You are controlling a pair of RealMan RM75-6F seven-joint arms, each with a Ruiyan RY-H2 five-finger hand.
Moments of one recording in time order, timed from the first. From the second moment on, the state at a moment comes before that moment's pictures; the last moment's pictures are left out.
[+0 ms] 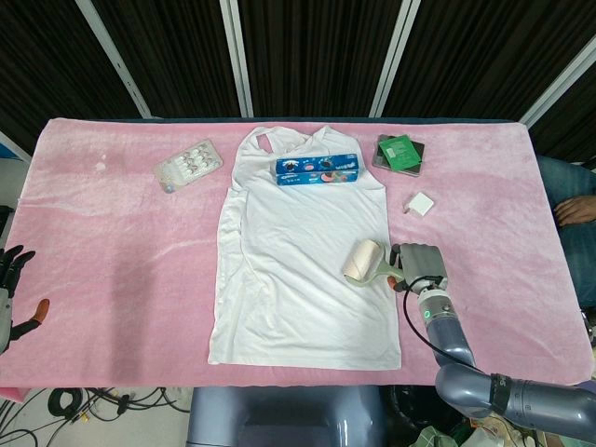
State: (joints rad) left arm -0.08 -1.14 -0.10 -1.64 1.40 1.52 0.10; right arm 0.77 -1.35 0.26 -1.82 -0.37 1.08 -0.72
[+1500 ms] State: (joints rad) left arm -0.08 -1.14 -0.10 -1.64 1.42 1.52 0.10; right arm 1.03 -1.47 0.30 -1.67 -0.13 0.97 -0.75
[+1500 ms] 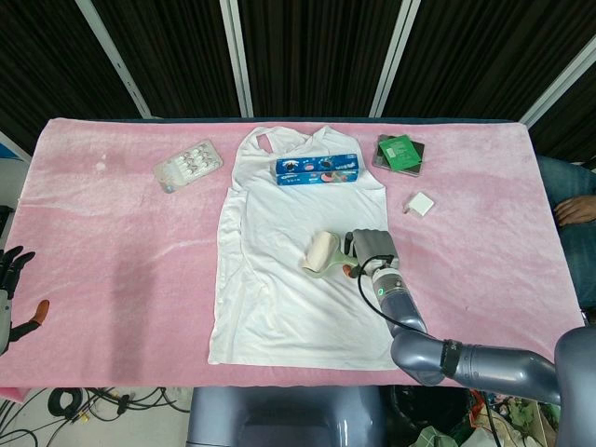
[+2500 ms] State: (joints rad) left arm -0.08 -1.14 -0.10 -1.64 1.42 1.52 0.09; right arm 1.23 -1.63 0.34 -1.46 -0.05 0.91 -0.76
